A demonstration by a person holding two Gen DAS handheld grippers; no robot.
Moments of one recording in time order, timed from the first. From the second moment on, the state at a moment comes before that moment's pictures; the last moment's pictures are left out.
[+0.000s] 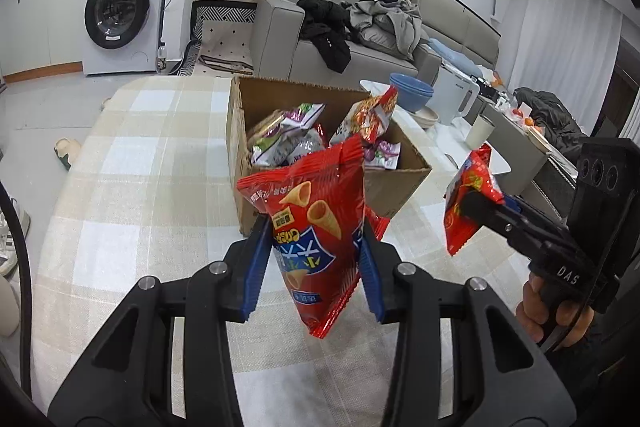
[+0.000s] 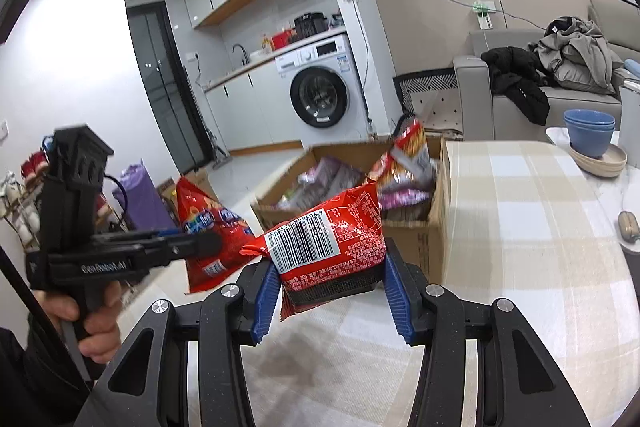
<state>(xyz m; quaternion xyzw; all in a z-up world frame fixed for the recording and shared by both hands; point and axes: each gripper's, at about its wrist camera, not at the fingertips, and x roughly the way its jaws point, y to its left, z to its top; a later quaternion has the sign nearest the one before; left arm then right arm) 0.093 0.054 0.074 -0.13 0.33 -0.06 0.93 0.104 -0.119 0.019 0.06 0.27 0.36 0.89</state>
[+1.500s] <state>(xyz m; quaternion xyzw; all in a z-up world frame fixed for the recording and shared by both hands) 0.166 0.054 0.132 -0.10 0.33 -0.01 0.94 0.186 -0.079 0.056 0.04 0.26 0.36 0.90</state>
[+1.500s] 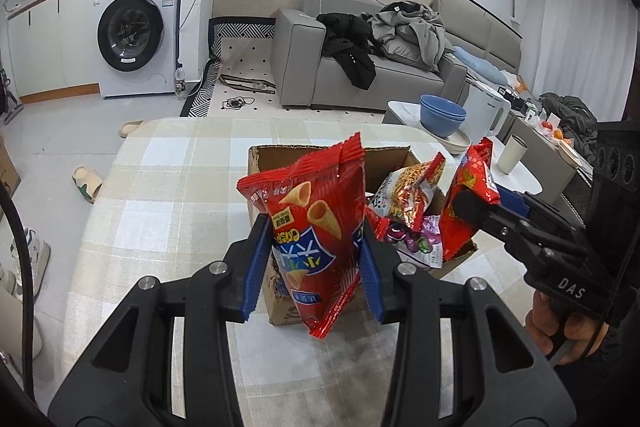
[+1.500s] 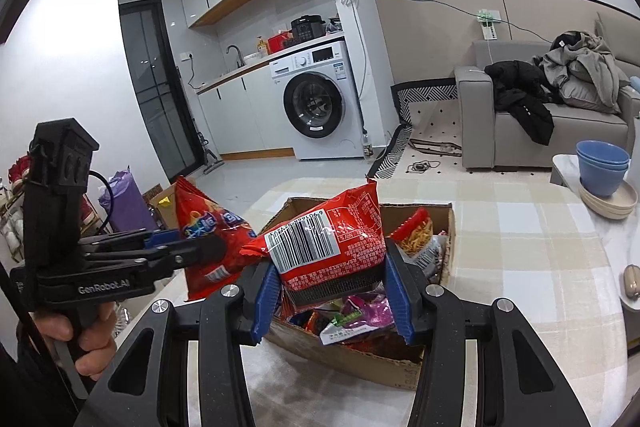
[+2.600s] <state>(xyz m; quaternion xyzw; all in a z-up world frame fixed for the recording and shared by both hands) 0.235 0.060 0.090 -0.11 0.34 -0.03 0.93 0.213 -0.038 0.013 -0.04 0.31 0.35 0.88</state>
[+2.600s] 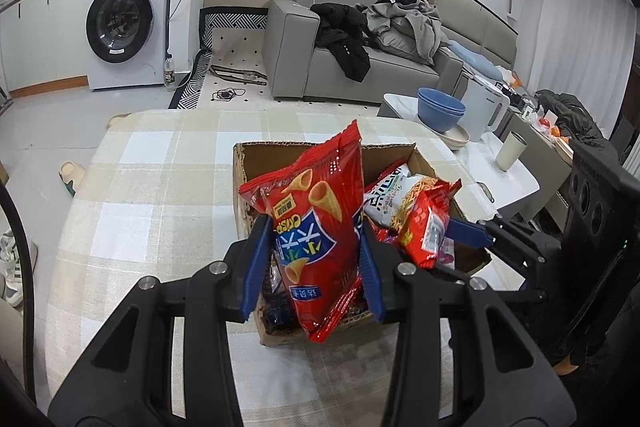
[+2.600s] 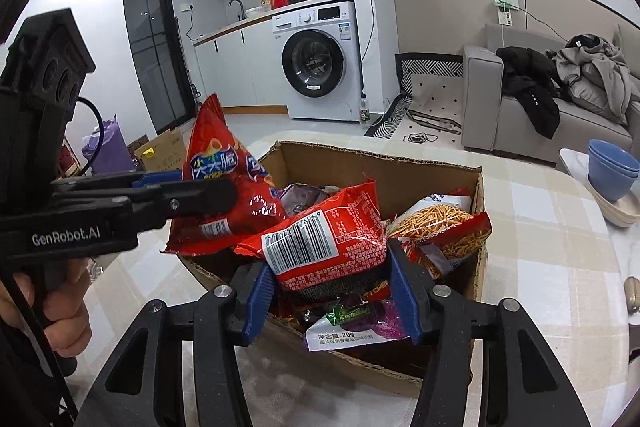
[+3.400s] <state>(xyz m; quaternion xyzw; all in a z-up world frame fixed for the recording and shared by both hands) 0.254 0.050 0.109 -0.11 0.31 -0.03 0.95 0.192 -0.075 0.011 -0.03 0.30 0.33 0.89</state>
